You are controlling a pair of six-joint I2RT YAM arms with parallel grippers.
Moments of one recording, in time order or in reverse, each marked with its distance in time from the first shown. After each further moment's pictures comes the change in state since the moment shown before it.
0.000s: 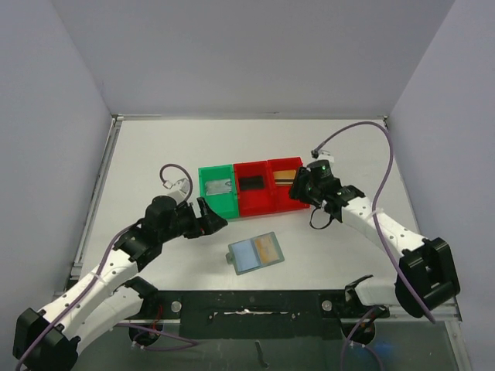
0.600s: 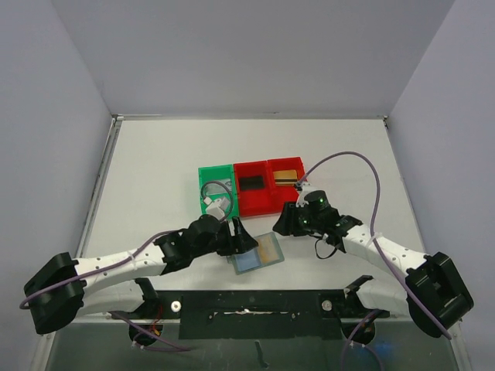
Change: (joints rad) left arm -0.427 0.273 -0.052 0.312 -0.222 -0.231; right arm 0.125 -0.163 -0.350 0.188 -0.317 -0.040
